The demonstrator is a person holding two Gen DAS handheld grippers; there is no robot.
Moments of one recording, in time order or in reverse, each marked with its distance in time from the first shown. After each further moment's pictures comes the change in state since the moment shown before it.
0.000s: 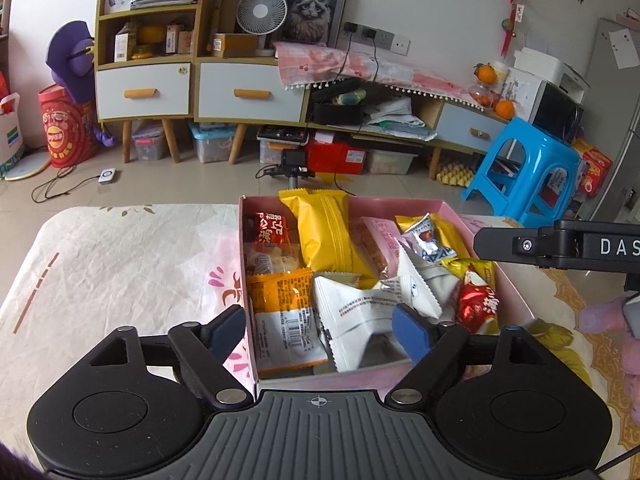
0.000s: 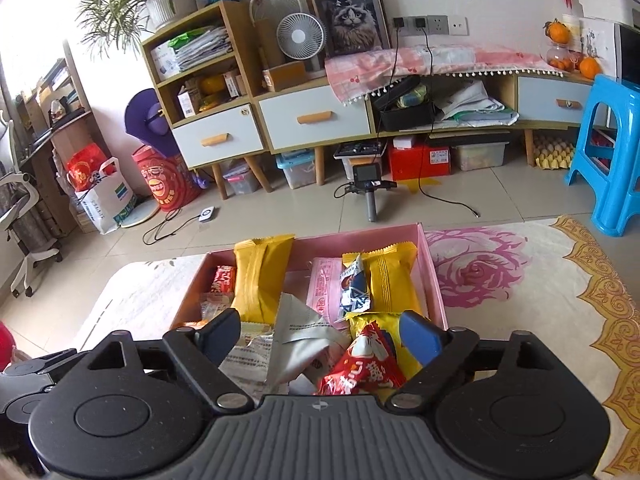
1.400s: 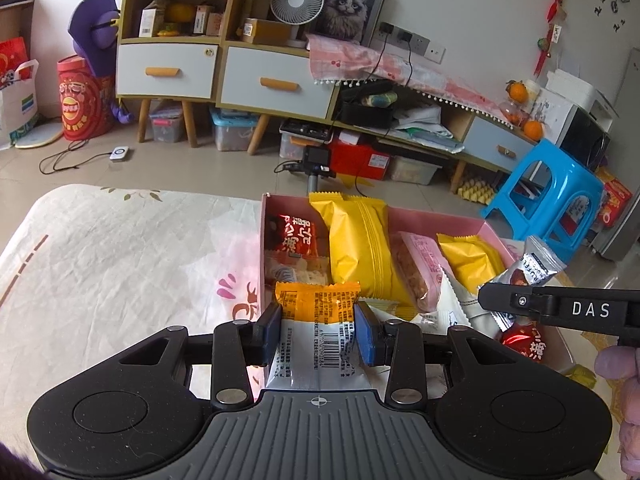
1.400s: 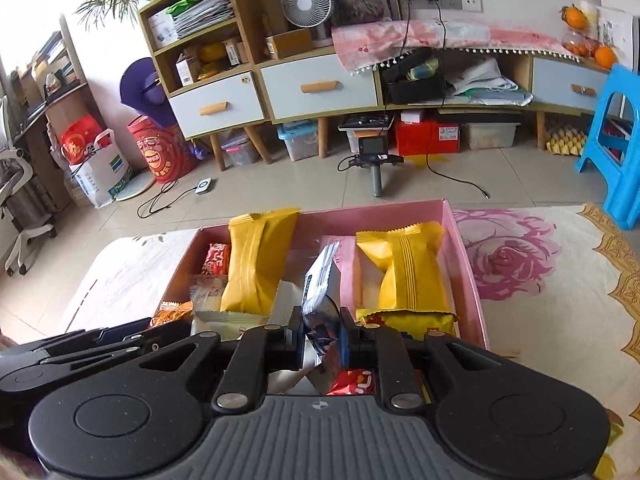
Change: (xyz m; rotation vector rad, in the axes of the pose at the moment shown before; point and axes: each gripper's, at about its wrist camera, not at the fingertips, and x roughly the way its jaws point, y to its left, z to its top) left arm 0.046 0.025 0.009 -0.112 0.002 0.023; right arm 0.051 0.009 -0.002 -0.010 0.092 -0.007
